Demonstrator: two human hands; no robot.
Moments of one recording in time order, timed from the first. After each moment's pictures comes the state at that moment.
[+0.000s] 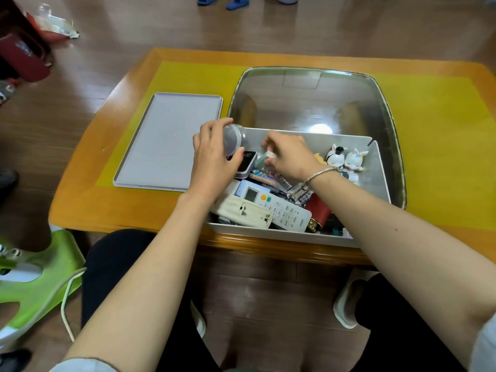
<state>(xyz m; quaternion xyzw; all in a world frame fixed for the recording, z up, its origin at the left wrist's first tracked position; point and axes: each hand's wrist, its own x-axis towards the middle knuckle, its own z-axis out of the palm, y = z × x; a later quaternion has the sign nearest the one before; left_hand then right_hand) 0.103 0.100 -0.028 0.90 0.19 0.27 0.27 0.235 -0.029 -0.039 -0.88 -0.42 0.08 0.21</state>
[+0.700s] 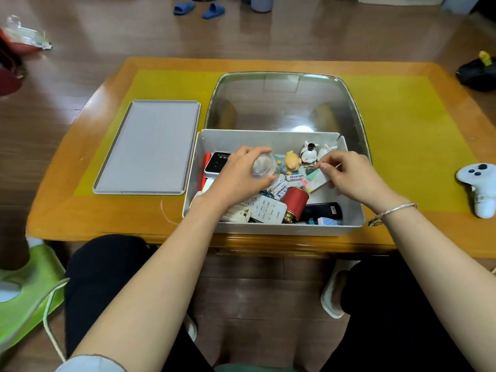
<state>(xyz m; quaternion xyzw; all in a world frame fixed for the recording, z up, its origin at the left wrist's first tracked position) 0.118 0.033 -0.026 0.92 0.07 0.06 0.37 0.222 -0.182 -0.010 -0.92 -0.27 0.05 0.29</state>
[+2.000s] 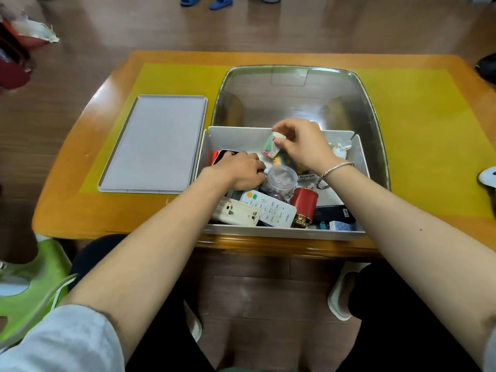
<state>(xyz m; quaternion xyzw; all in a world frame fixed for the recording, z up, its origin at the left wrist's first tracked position) 0.163 0.075 -0.051 0.99 -0.01 -0.15 0.04 0.255 -0.071 -0.026 -0.87 -0.34 0.02 0.35</state>
